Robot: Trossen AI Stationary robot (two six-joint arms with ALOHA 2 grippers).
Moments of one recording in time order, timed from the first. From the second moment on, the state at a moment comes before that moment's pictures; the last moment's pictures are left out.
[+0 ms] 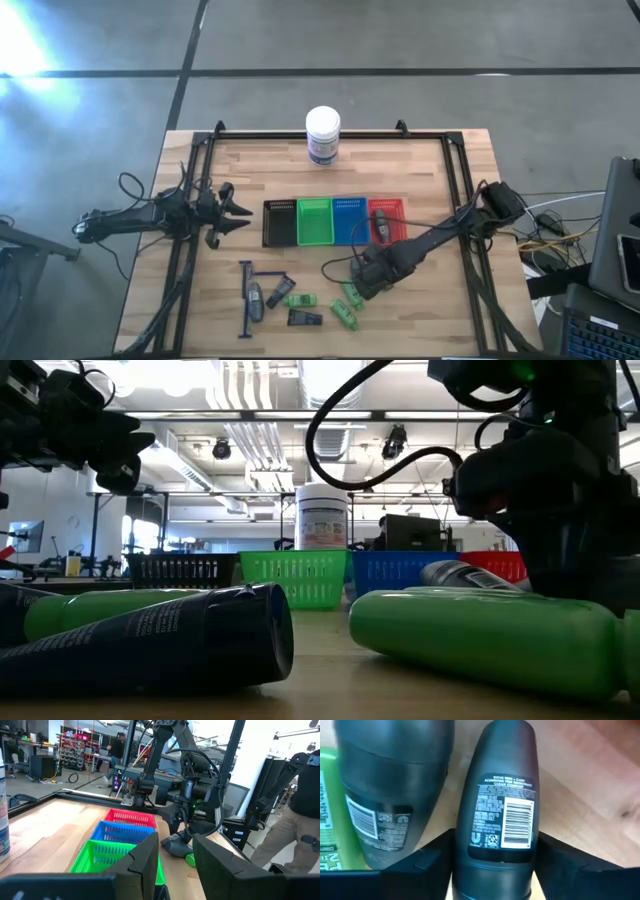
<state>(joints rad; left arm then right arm) 0.08 0.00 0.01 0.04 0.18 -0.22 0.41 1.86 1.12 -0.74 0.02 1.40</state>
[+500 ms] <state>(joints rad) 0.08 0.00 0.01 0.04 0.18 -0.22 0.42 1.56 1.12 -0.89 0.22 1.61</state>
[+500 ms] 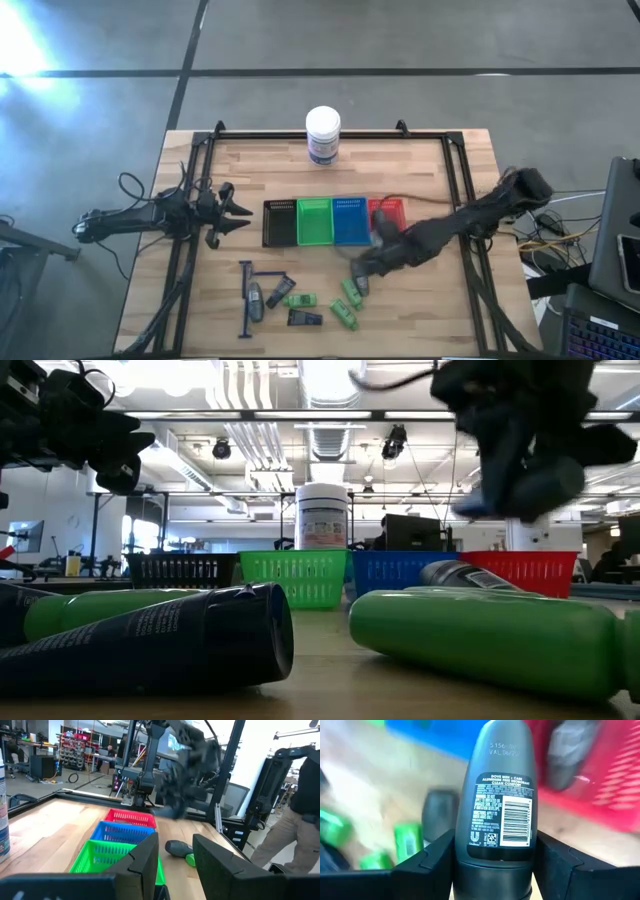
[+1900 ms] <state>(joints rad) 0.08 0.00 0.01 0.04 0.18 -0.22 0.19 1.42 1.00 -0.81 0.22 1.49</state>
